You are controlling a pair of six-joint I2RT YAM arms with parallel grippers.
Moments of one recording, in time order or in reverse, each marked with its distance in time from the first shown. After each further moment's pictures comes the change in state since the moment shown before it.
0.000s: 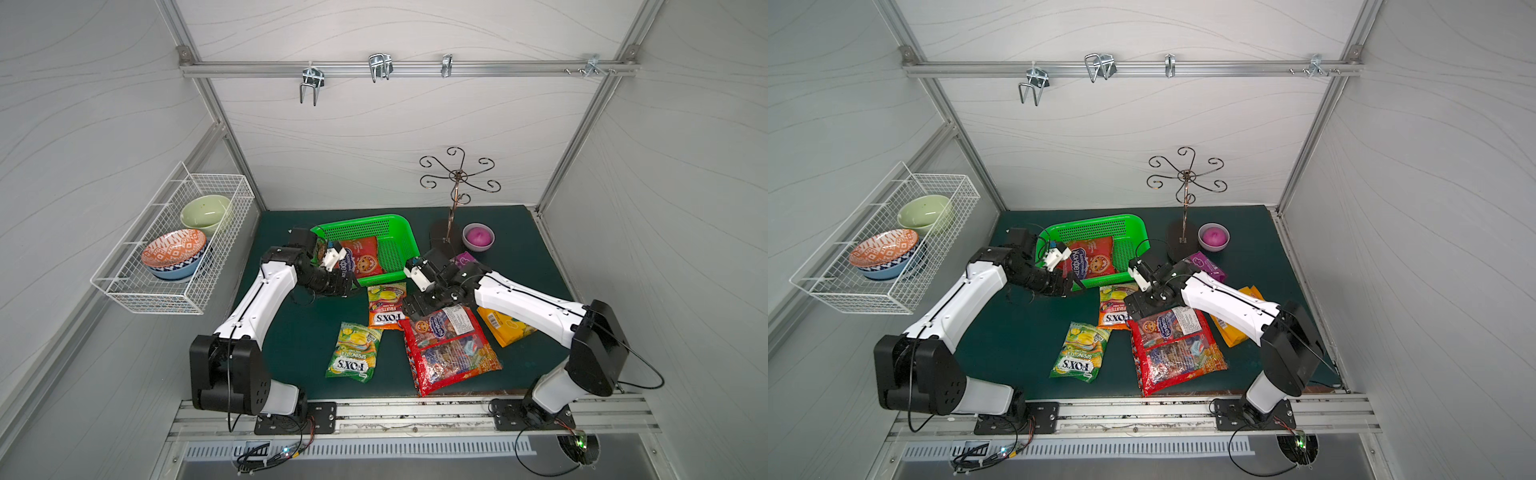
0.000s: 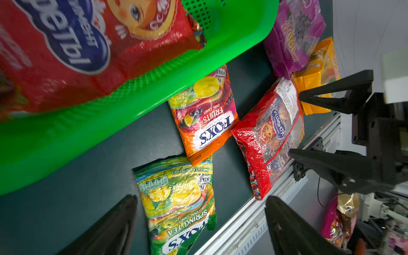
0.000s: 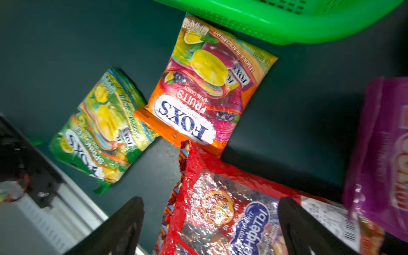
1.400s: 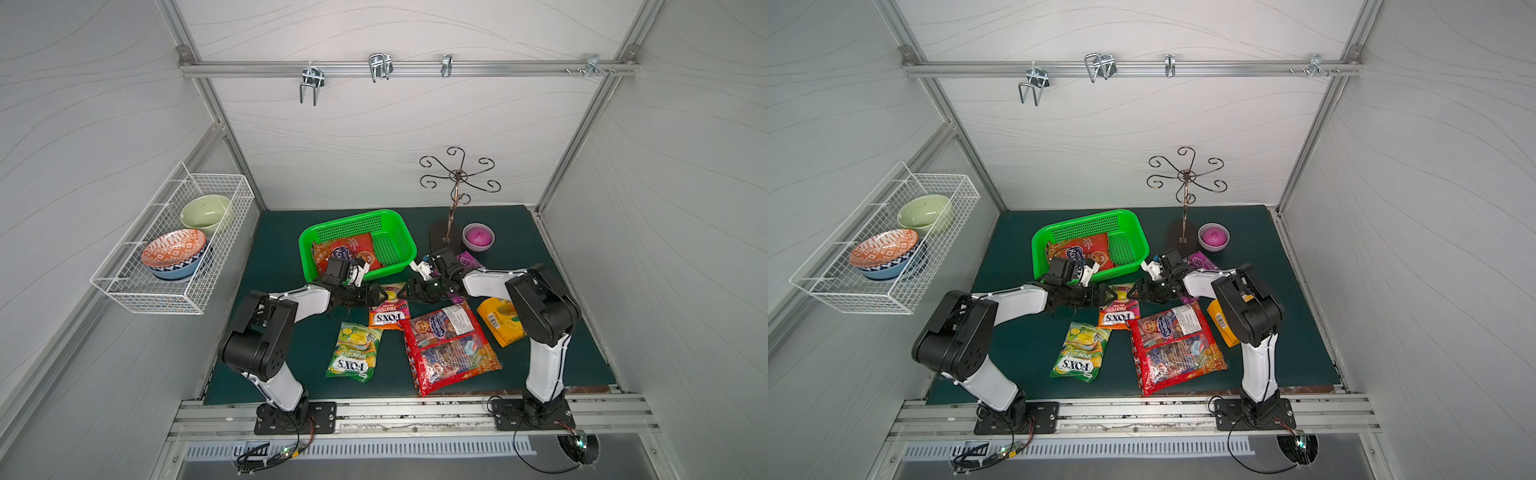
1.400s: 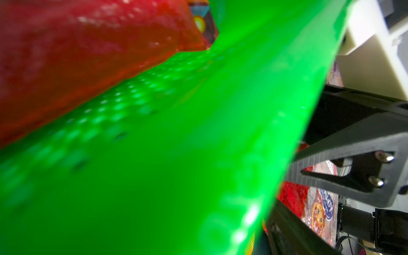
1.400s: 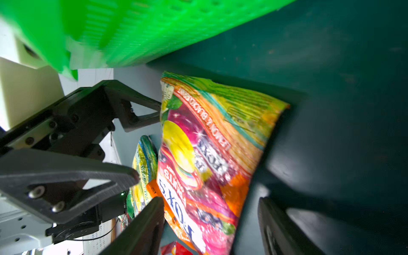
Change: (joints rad) left arm -0.212 0.235 -0.357 0.938 -0.031 -0.336; right arm -0.225 0.388 -0.124 0.655 -0.542 0.222
